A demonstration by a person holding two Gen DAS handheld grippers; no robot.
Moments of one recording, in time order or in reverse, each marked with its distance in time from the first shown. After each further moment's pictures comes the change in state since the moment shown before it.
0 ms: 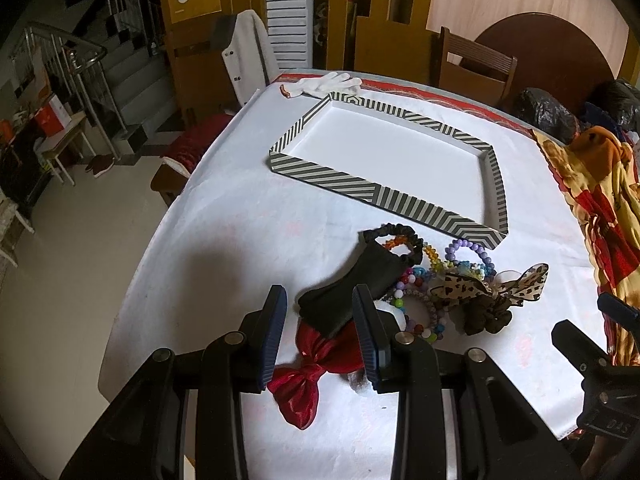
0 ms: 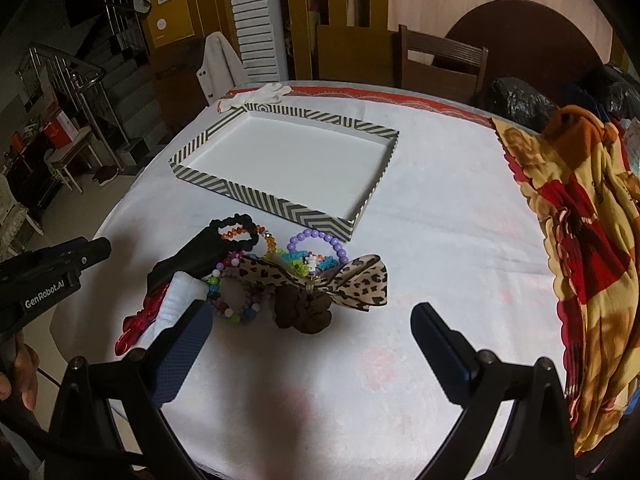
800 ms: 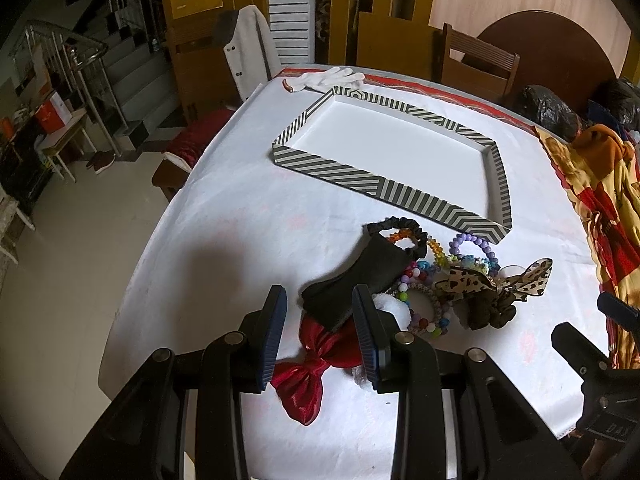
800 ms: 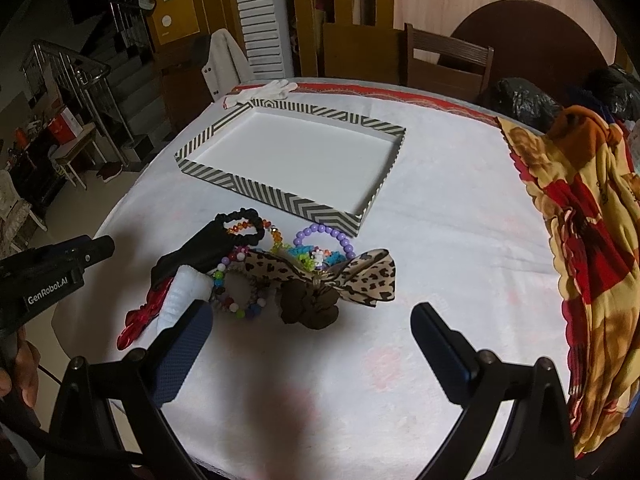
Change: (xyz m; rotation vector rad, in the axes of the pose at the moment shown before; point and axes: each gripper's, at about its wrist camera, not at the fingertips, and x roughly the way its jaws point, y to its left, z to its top) left arm 0.003 0.003 -0.004 -0.002 0.015 0.002; right arm 0.003 0.004 -0.005 -0.033 -0.009 -0.011
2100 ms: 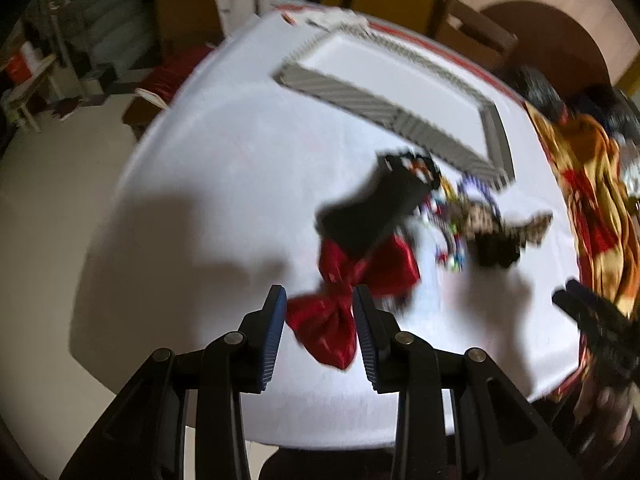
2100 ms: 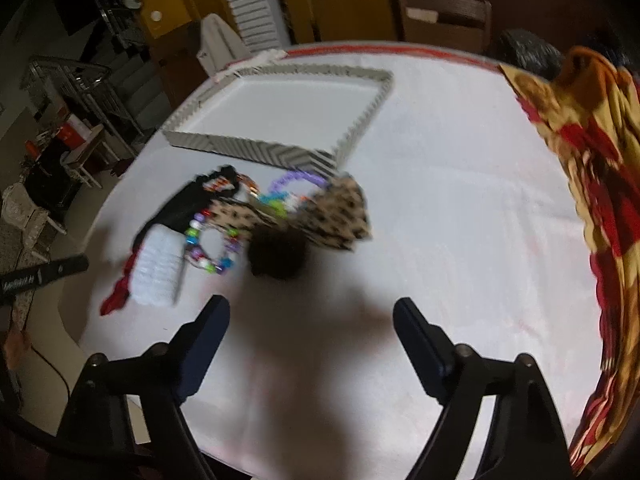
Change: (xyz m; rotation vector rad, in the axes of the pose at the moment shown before) left arm 0.030 0.051 -0.037 -0.043 0.220 -0.181; right arm 0.034 -0.054 -0.040 0.086 0.098 0.087
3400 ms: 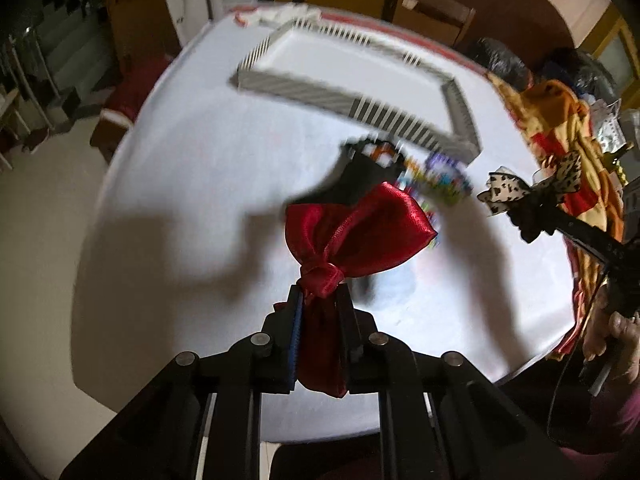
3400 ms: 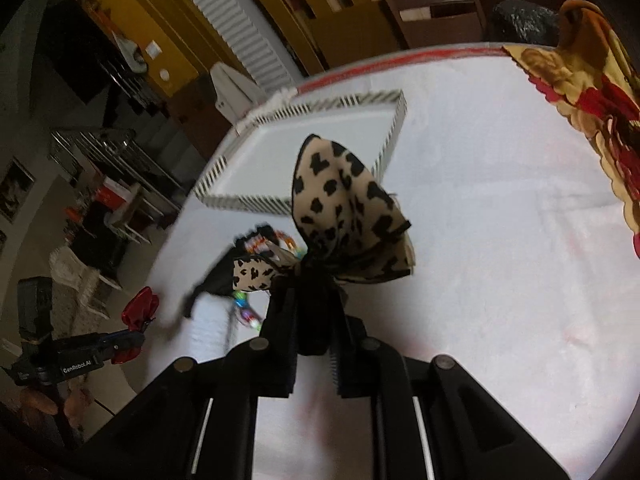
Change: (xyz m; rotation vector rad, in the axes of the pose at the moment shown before) left arm -0.019 -0.007 0.011 0.138 -0.012 -0.060; right arm -0.010 -0.014 0.028 0.177 -0.109 0.245
